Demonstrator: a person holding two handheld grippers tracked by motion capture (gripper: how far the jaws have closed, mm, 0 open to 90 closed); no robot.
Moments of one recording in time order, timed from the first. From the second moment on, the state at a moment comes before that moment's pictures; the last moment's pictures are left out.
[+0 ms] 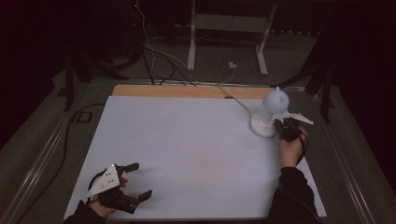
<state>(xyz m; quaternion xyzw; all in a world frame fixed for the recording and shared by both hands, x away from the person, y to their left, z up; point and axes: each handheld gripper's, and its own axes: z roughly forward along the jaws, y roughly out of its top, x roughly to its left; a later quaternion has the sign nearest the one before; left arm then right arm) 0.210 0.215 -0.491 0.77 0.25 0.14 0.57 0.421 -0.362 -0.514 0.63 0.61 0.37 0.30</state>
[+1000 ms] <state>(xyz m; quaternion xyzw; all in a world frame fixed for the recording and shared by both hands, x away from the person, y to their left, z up) 0.210 0.216 -0.491 0.77 0.25 0.14 0.57 0.403 -0.365 -0.492 0.59 0.62 0.40 0.32</state>
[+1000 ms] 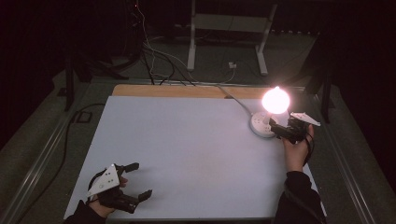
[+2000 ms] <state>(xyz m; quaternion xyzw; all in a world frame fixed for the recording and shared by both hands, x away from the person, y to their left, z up) 0.210 0.217 -0.491 0.77 0.25 0.14 0.58 0.347 -0.344 -0.466 0.53 0.67 0.44 0.26</state>
